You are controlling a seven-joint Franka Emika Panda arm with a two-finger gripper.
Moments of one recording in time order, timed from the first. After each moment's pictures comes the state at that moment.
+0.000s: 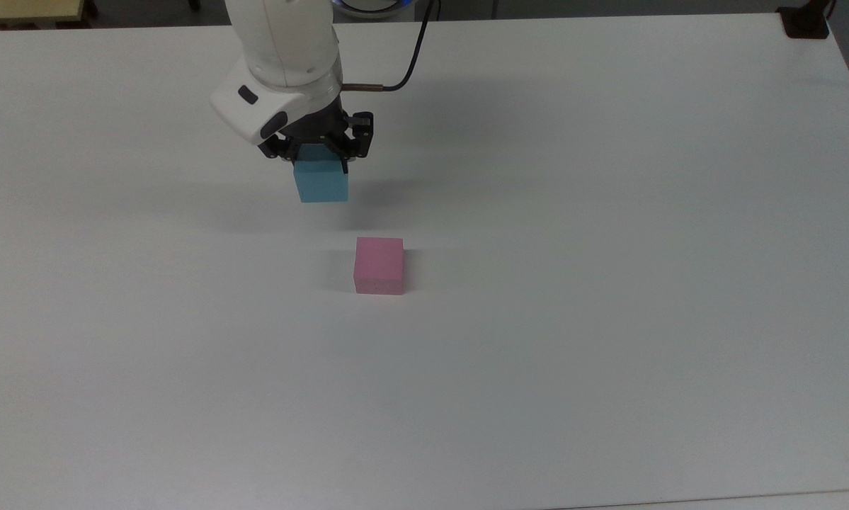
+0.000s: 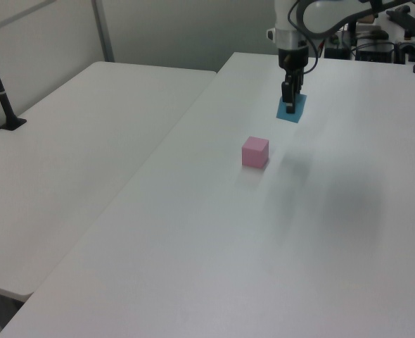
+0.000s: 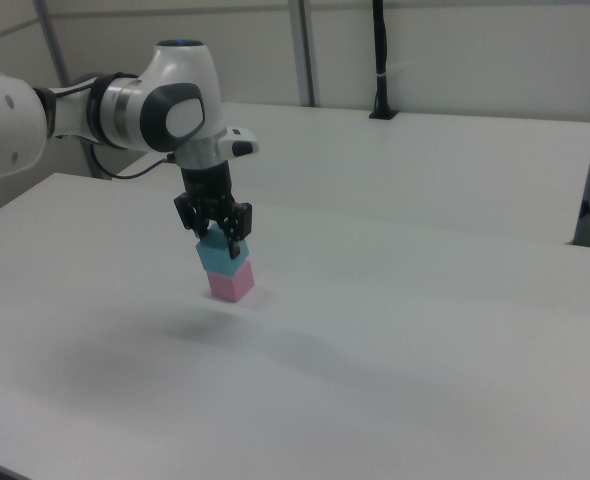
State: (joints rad) arm -0.08 0.25 0.08 -1.67 -0.04 1.88 -0.04
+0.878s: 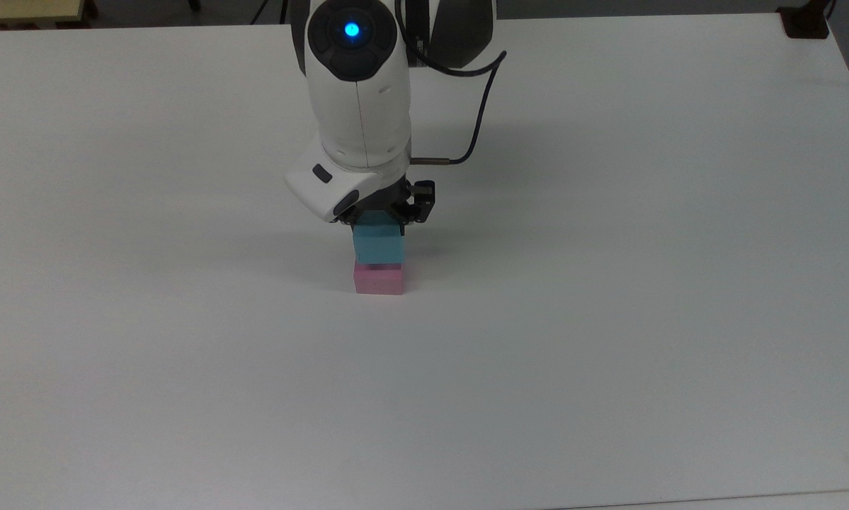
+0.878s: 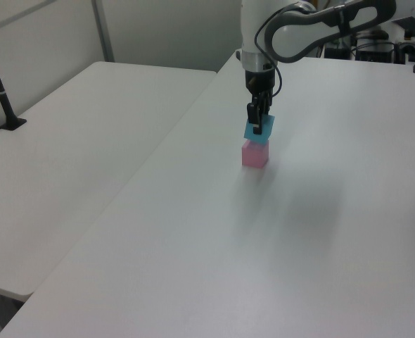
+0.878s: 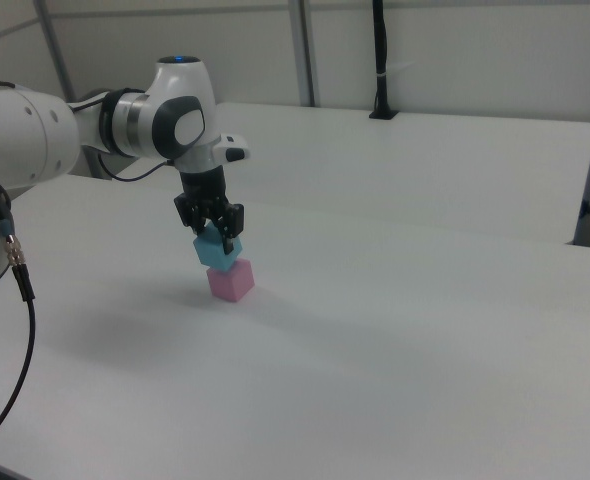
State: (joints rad) arm 0.02 0.48 0.08 -1.45 -0.04 1.90 0.09
